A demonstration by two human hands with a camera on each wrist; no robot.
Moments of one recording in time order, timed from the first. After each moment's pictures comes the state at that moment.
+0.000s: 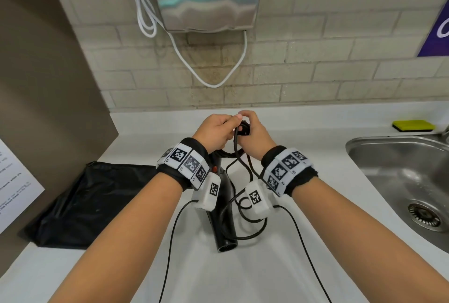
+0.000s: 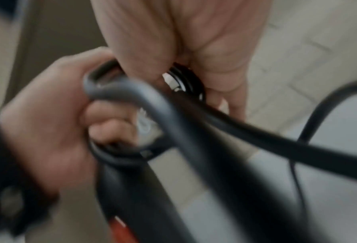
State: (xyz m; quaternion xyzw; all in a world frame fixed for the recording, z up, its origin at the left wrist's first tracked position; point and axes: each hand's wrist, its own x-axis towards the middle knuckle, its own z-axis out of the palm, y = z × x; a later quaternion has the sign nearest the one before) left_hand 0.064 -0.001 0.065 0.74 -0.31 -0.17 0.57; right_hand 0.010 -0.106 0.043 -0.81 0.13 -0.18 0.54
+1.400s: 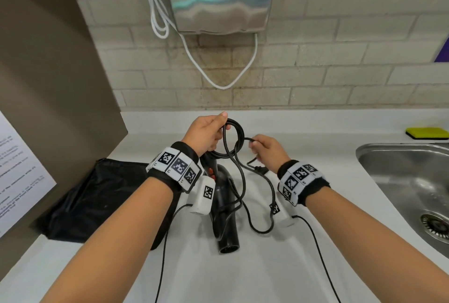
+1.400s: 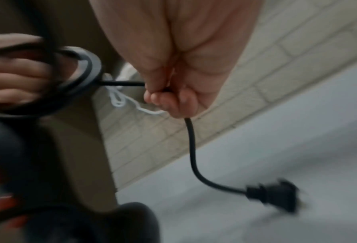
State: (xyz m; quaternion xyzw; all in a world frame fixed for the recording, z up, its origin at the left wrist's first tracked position) left_hand 0.070 0.028 0.064 0.73 -0.24 -0.14 0.63; right_hand 0.024 -0.141 -0.014 -0.82 0.09 -0.16 0.54
